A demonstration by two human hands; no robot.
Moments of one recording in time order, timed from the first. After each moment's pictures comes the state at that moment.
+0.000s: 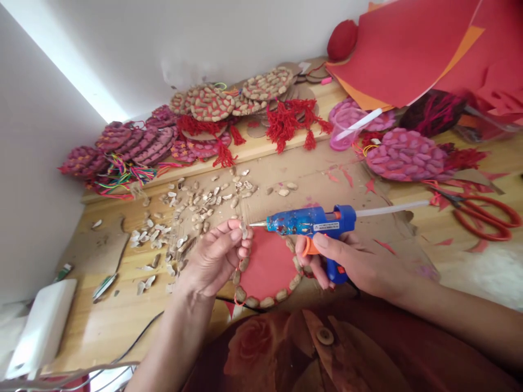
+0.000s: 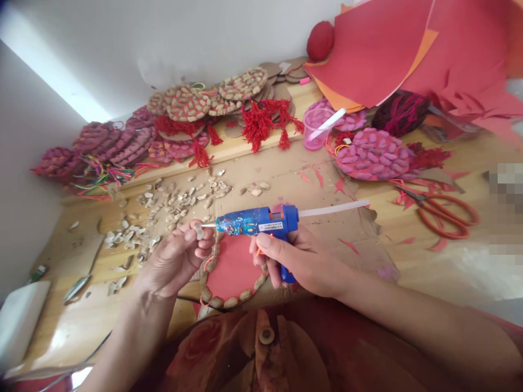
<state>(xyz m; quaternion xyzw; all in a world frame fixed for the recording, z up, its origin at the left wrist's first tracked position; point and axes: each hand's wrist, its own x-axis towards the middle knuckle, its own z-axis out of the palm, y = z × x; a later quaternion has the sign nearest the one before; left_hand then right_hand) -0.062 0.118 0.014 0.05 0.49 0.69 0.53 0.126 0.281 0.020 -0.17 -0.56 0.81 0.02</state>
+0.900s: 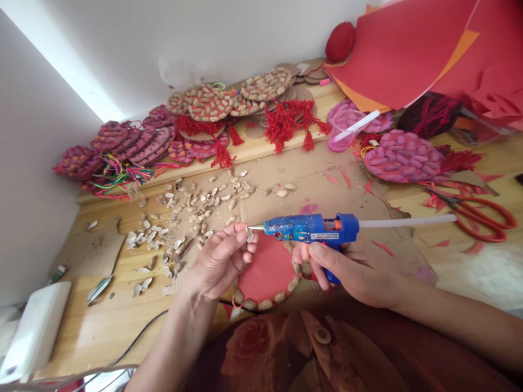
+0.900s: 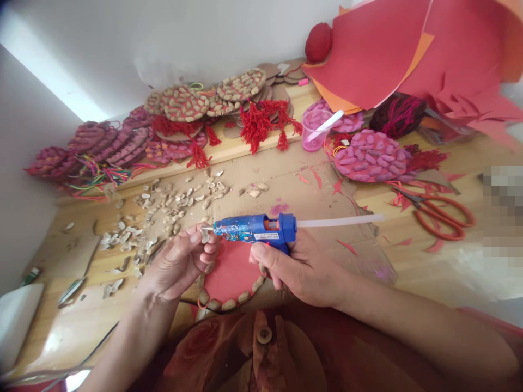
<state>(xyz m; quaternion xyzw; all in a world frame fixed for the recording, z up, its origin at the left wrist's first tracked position) -0.054 0.124 0.014 0.03 0.49 0.68 0.55 0.134 0.280 0.017 -0.18 -0.69 0.70 0.05</state>
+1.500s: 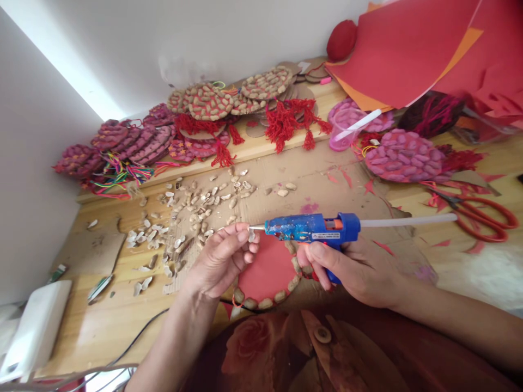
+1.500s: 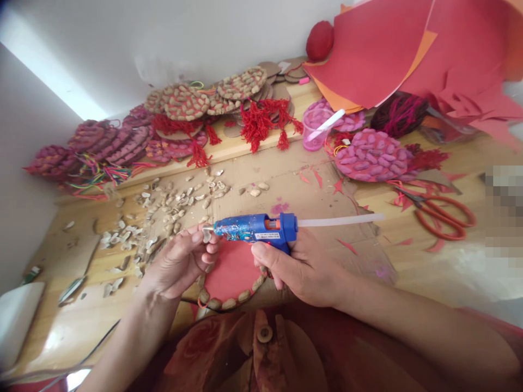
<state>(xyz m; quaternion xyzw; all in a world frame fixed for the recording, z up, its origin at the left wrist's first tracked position) -0.053 0.125 0.013 0.02 0.49 0.68 0.54 0.133 0.282 0.017 -0.14 -0.71 0.68 0.06</state>
